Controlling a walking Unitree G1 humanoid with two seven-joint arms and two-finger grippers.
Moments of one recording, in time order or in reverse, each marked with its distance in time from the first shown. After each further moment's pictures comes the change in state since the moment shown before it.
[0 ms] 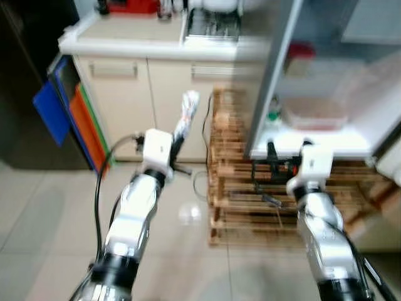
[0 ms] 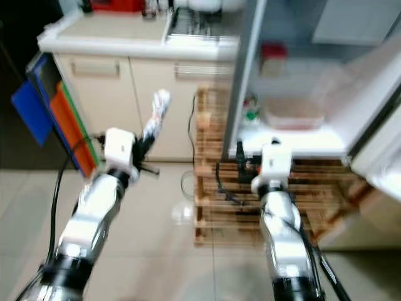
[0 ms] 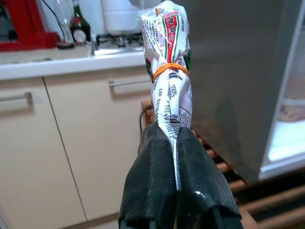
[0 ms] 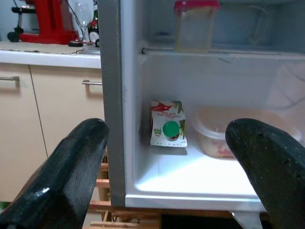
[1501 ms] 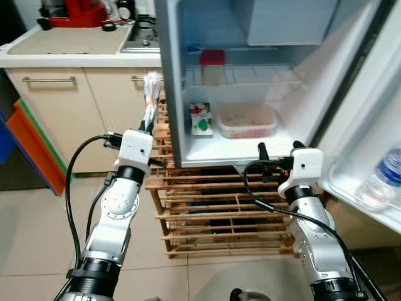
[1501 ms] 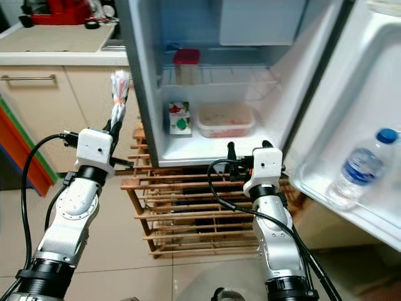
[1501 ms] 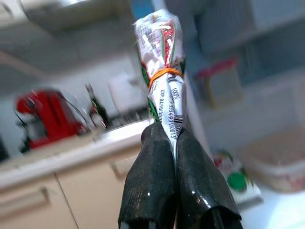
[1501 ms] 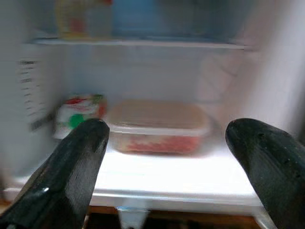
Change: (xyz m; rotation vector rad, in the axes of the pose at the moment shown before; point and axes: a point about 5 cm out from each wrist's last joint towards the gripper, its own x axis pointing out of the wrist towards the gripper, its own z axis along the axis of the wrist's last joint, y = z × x) left arm -0.021 0.010 0.030 0.270 -0.257 0.098; right arm -0.006 0.003 -0.007 -0.008 0.025 0.026
